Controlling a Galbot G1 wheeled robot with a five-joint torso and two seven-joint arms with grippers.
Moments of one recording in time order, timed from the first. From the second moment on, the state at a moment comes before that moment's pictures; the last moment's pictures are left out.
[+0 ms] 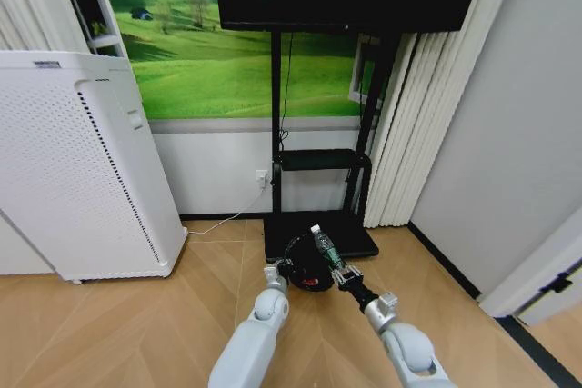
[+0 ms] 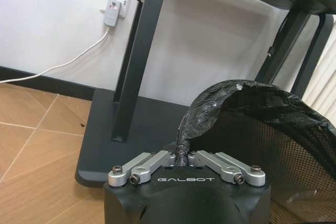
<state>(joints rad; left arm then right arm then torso) 0.92 -1.61 -0.05 -1.30 -0.46 0.13 -0.27 -1.37 1.31 0.52 1.81 0.16 -0.02 -0.33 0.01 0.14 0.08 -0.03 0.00</state>
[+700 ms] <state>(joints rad) 0.92 -1.61 -0.07 -1.29 -0.39 0.12 -0.21 -1.37 1.31 0.57 1.80 0.18 0.01 -0.29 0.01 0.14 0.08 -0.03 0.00</state>
